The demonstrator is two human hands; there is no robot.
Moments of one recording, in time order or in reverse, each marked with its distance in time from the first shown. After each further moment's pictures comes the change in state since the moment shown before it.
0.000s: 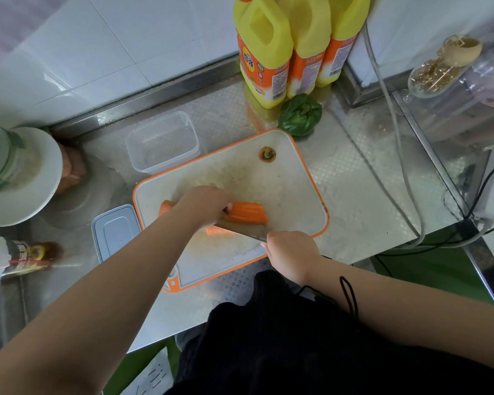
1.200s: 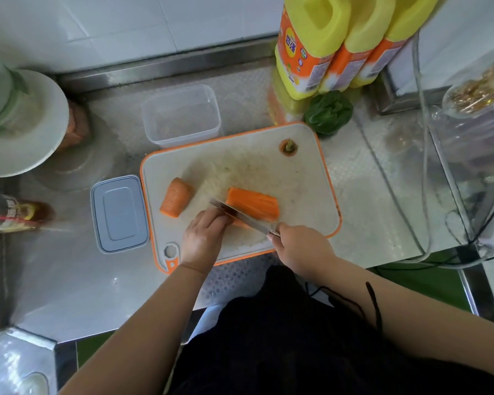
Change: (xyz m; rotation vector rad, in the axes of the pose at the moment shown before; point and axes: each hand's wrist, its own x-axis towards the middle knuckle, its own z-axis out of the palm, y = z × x) left_hand -0.049 0.025 0.140 -0.478 0.999 -0.163; right_hand 0.004 -0.009 -0.018 0.072 -0.110 0.050
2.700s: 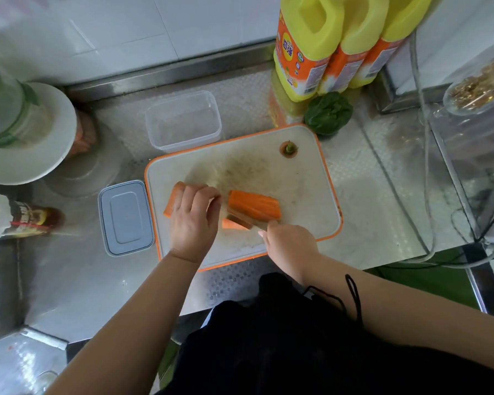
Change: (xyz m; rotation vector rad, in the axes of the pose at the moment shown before) left_hand 0.048 0.021 -0.046 -0.001 0.243 0.062; right_hand 0.018 -0.015 0.018 -0.214 0.229 -0.065
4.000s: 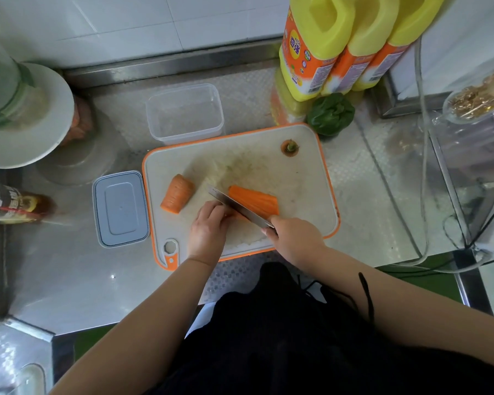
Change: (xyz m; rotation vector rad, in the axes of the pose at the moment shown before) left_hand -0.050 0.001 0.037 -0.117 -0.286 -0.367; right_hand 0.003 0.019 -0.011 0.275 -0.262 0.042
